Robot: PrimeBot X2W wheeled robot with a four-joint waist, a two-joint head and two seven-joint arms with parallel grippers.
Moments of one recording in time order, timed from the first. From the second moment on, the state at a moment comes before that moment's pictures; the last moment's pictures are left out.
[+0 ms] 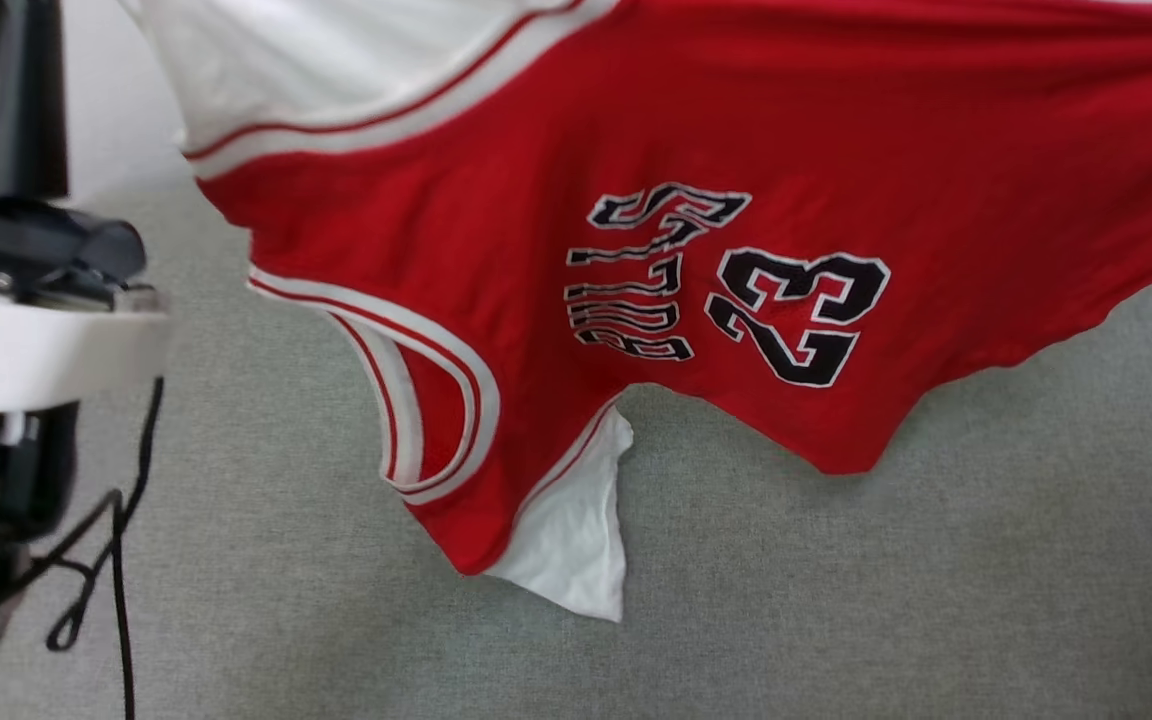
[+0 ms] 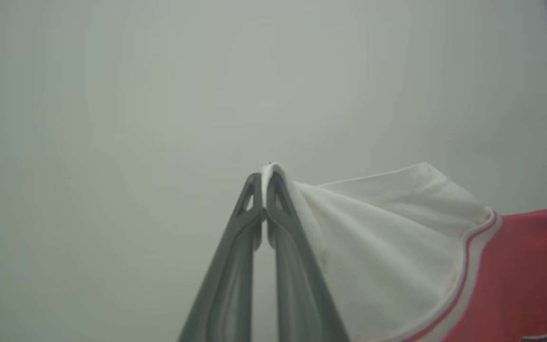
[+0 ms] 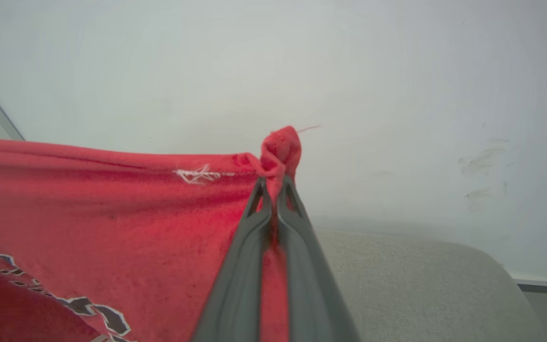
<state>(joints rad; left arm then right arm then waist) -0.57 0.67 -0.24 -0.44 -0.57 0.28 0.01 -0.62 -0.33 -0.23 -0.16 0.58 0.13 0.80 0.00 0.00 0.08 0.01</state>
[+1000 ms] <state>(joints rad) -1.73 0.74 -0.38 0.19 -0.35 -0.10 0.01 -1.38 -0.35 -0.20 0.14 0.31 0.13 0.51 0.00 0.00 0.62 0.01</state>
